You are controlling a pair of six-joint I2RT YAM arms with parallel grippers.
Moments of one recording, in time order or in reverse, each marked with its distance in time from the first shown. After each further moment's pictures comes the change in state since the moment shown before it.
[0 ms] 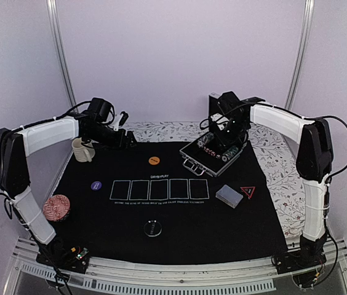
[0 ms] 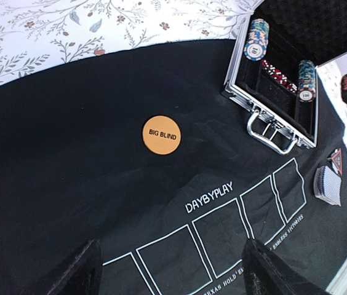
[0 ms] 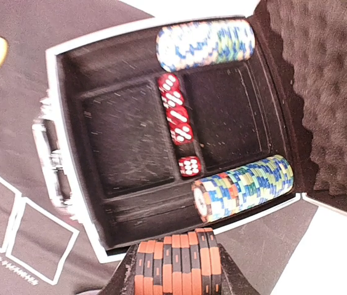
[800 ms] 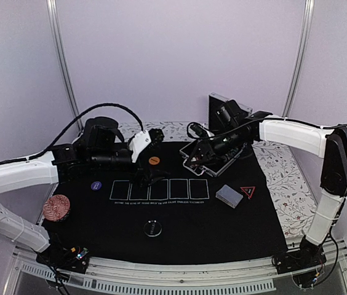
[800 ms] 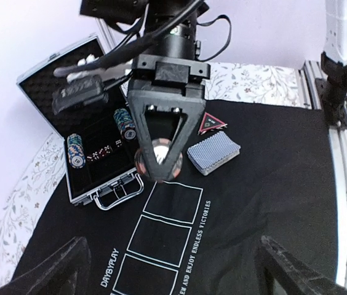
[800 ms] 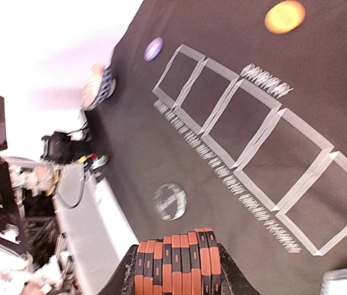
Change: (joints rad) left arm -0.506 -0.436 -0.357 0.388 -0.056 0.484; right arm 0.129 -0.288 -0.374 0.278 -0.811 0.394
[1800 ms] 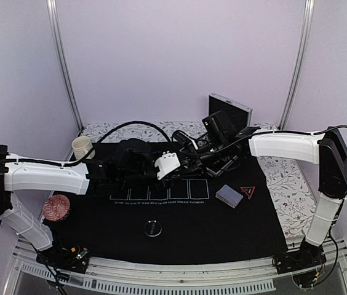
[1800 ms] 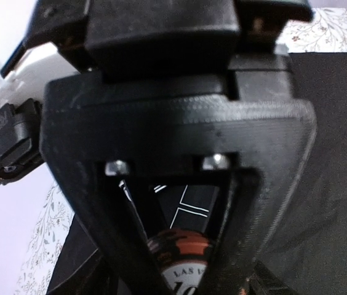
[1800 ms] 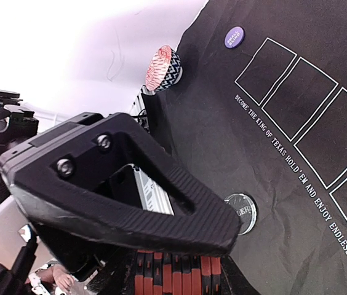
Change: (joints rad) left arm -0.169 0.230 -0.035 0.223 -0.389 0.192; right arm 0.129 0.013 -0.139 0.368 -0.182 0.199
